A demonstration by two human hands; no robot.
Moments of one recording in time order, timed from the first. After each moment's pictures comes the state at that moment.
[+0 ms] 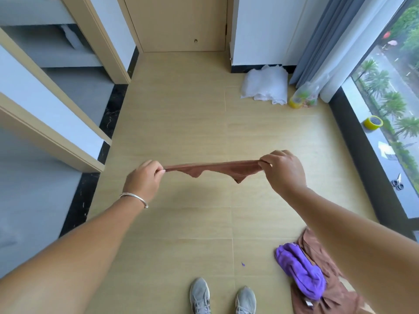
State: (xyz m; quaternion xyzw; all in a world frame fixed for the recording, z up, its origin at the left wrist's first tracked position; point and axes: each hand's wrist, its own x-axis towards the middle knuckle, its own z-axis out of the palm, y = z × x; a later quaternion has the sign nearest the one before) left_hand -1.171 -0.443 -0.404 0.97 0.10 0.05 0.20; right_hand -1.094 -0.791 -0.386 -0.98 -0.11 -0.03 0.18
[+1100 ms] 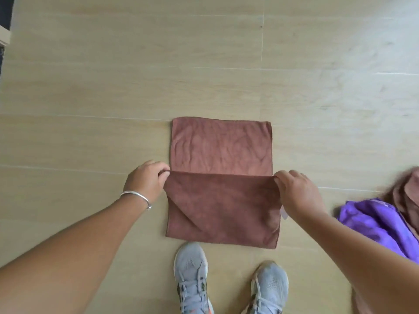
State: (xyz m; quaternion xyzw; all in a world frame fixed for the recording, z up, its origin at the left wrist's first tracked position) left_hand -1.266 -0.457 -1.012 0.95 0.16 -0.18 0.20; right_hand -1.210 -0.811 -1.014 -0.96 -0.10 0.22 0.13
